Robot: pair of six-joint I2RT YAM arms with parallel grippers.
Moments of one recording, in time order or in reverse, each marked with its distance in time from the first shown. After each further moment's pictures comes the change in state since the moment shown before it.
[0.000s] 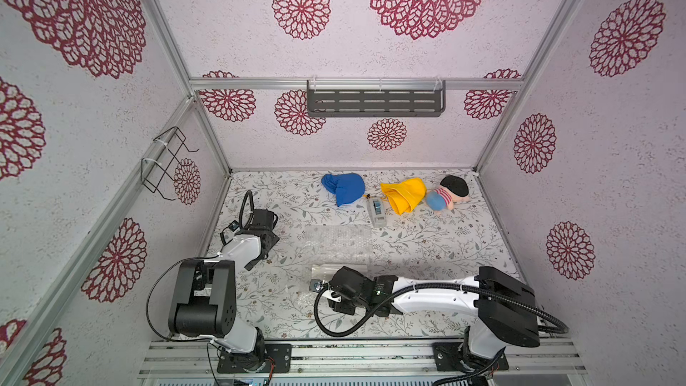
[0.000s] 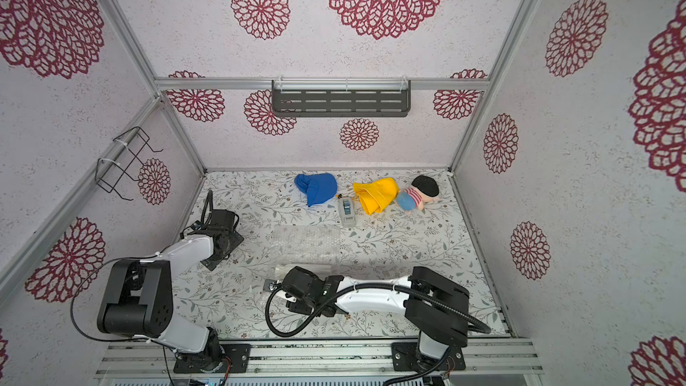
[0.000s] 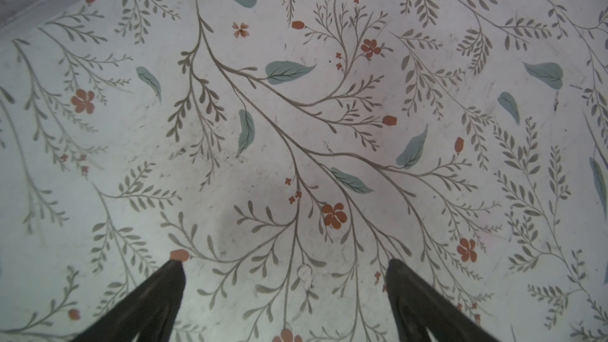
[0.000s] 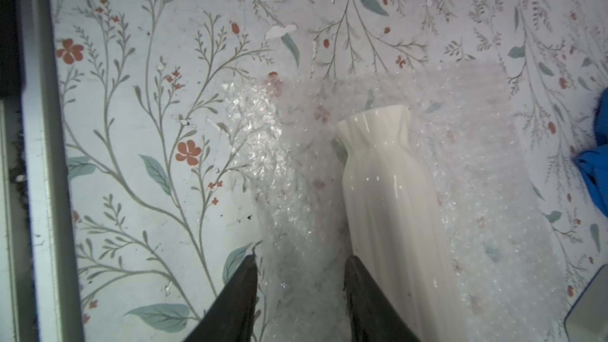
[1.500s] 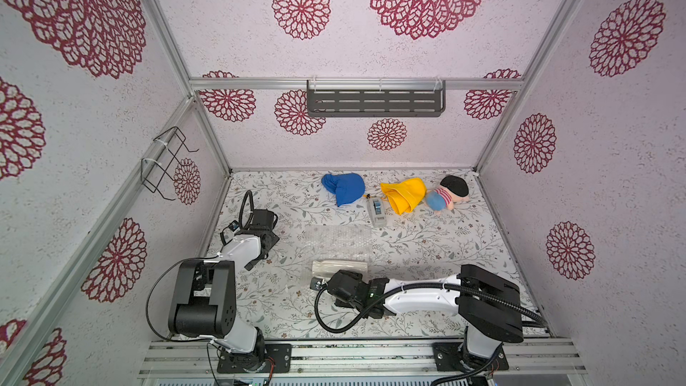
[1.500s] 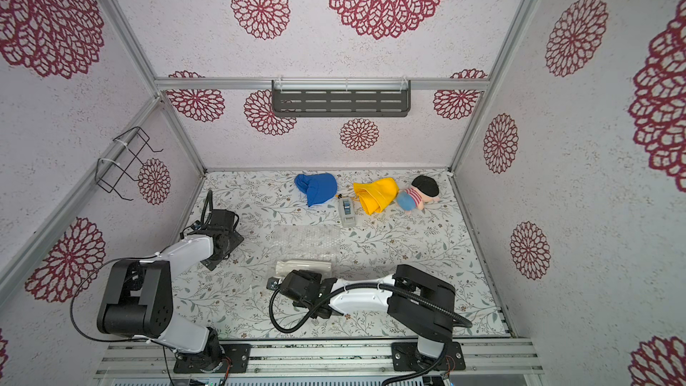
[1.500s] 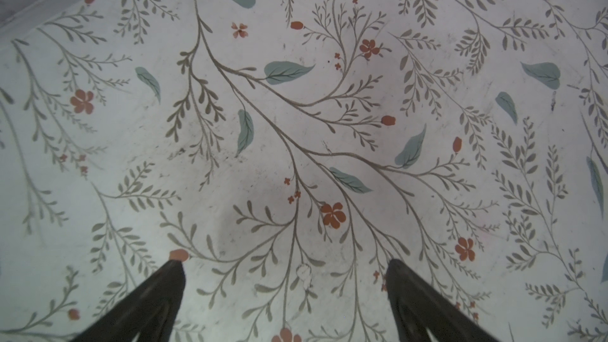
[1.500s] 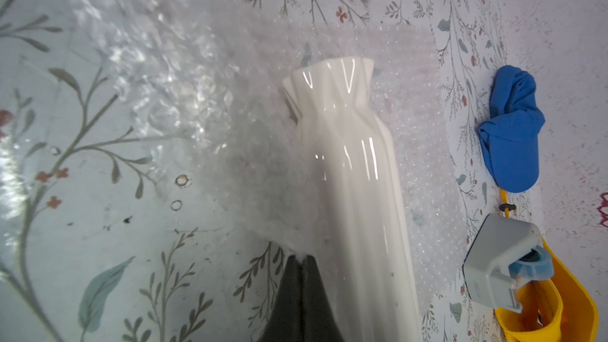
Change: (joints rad) left arm 0.000 -0.002 0.000 0.000 0.000 0.002; right arm 0.000 0.081 0.004 0.072 0.292 -0.108
